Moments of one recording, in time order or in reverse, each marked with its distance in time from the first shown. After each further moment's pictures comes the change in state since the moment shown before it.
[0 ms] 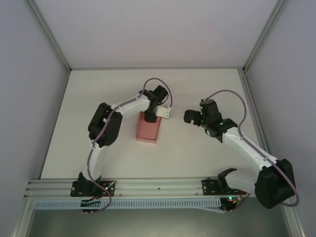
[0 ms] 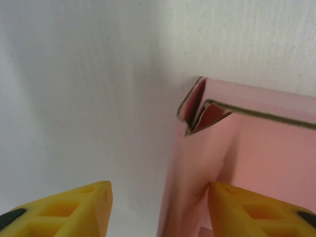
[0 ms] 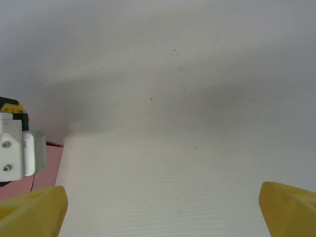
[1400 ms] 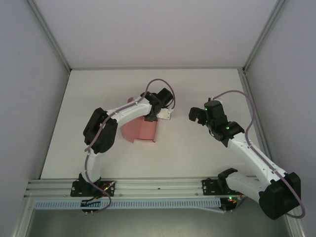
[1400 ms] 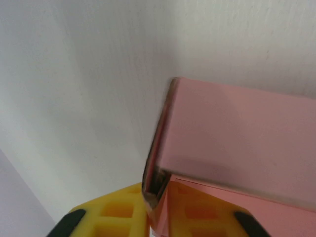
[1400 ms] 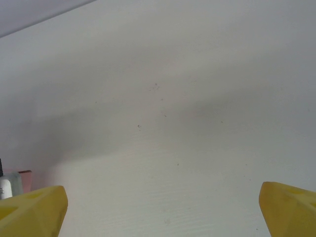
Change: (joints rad) left arm -0.095 -0.124 -0.042 -0.063 -0.231 -0.074; right arm 0.006 -0.125 0.008 -0.059 0.122 0.037
